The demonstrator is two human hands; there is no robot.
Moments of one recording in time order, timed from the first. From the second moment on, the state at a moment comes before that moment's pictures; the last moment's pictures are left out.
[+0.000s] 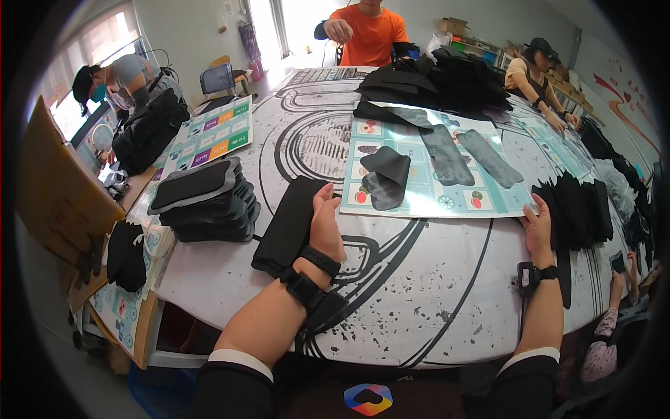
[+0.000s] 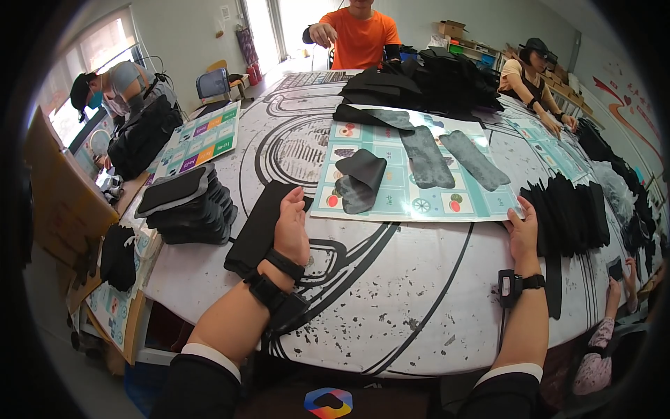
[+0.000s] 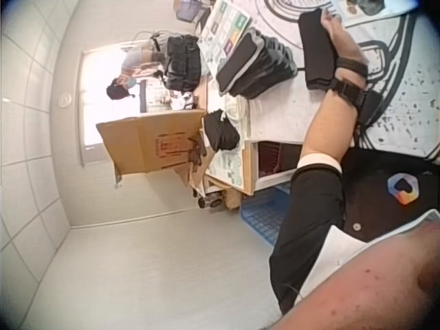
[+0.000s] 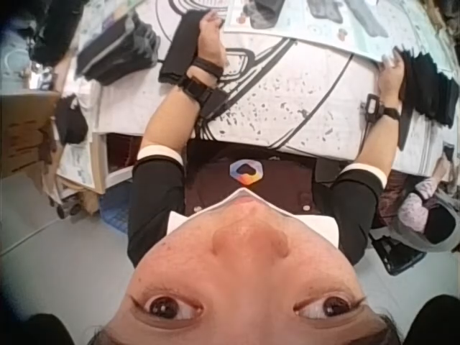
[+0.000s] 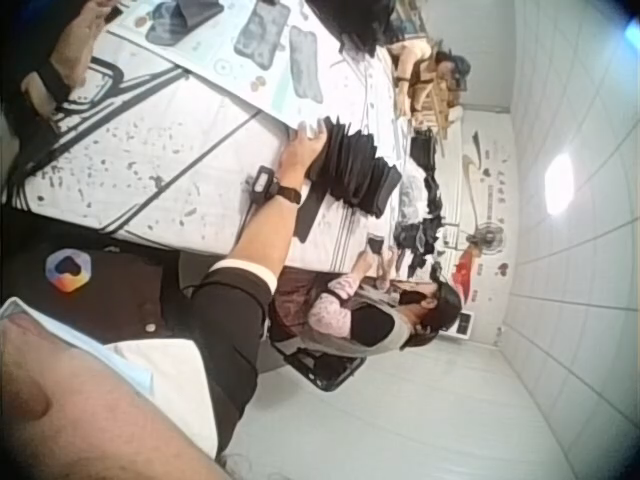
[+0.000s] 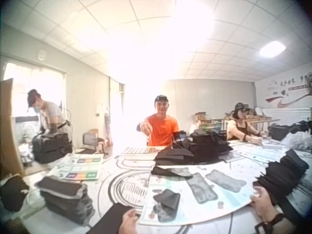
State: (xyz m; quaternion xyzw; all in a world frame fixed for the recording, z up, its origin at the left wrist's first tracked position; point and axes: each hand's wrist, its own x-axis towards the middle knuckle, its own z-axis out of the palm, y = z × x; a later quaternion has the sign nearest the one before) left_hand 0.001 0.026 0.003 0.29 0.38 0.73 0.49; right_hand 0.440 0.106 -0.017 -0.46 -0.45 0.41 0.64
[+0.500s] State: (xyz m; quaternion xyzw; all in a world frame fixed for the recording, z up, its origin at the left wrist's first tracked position) left_hand 0.016 -0.041 0.110 0.65 0.49 0.57 -0.13; right_hand 0.440 0.105 -0.018 -0.49 -0.46 0.41 0.62
